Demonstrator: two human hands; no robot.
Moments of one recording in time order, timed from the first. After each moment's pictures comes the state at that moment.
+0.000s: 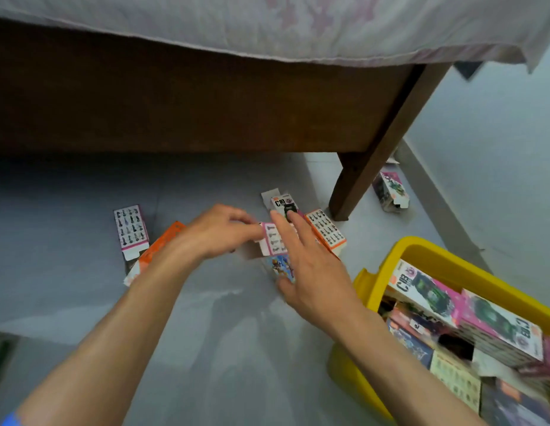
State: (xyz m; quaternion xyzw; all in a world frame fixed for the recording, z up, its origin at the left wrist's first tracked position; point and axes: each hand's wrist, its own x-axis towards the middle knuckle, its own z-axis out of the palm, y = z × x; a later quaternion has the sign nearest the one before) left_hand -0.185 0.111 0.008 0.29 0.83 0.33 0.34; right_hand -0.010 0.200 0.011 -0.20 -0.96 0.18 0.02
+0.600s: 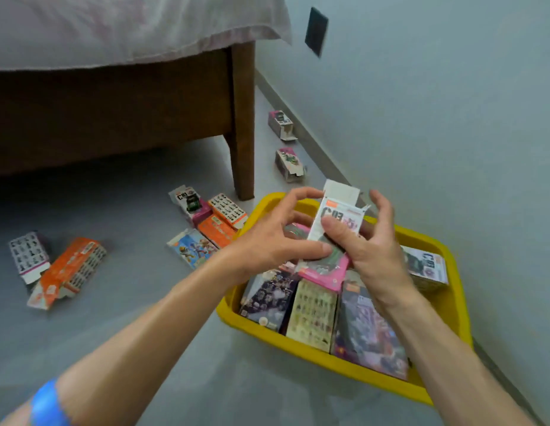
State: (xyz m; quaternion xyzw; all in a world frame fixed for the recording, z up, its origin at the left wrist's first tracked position) left_hand 0.064 0.211 0.074 0.48 0.54 0.45 0.53; right_hand 0.234 0.289 0.052 -0.41 -0.58 0.60 0.36
